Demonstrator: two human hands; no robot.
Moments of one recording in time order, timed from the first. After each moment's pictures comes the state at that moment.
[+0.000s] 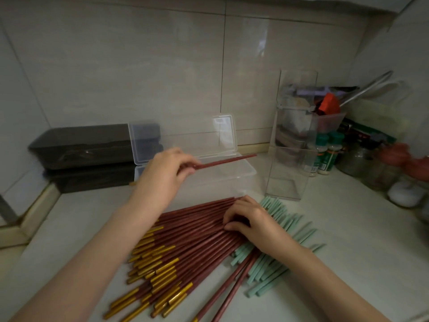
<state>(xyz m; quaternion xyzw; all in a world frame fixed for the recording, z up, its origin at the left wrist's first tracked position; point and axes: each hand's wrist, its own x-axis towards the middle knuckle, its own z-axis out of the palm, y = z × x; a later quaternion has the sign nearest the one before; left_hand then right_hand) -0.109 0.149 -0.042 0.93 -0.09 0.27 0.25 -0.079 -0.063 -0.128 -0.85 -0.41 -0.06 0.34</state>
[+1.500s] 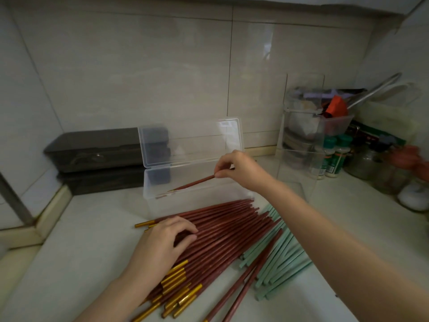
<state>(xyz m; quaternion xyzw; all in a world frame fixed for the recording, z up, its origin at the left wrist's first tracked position) -0.166 0.162 -0.133 0.95 -0.06 0.17 0.27 0.000 -0.007 -0.059 -0.88 -0.36 -0.05 0.31</state>
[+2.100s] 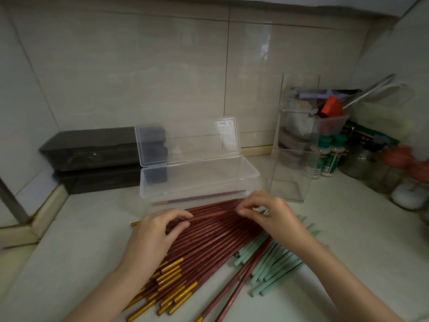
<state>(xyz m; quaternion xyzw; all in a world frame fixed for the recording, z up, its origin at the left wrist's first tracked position) -0.169 0.157 -0.119 0.93 -0.01 0.21 0.32 -0.082 -0.077 -0.102 -0.85 -0.34 -0.07 0.40</state>
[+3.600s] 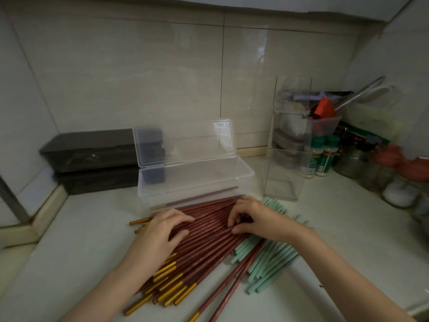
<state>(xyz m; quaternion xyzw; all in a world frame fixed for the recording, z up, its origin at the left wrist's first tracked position) -0.163 0.159 -0.132 0.95 -0.07 0.15 0.27 -0.067 -0.074 -0.107 -0.88 -0.40 0.08 0.26</state>
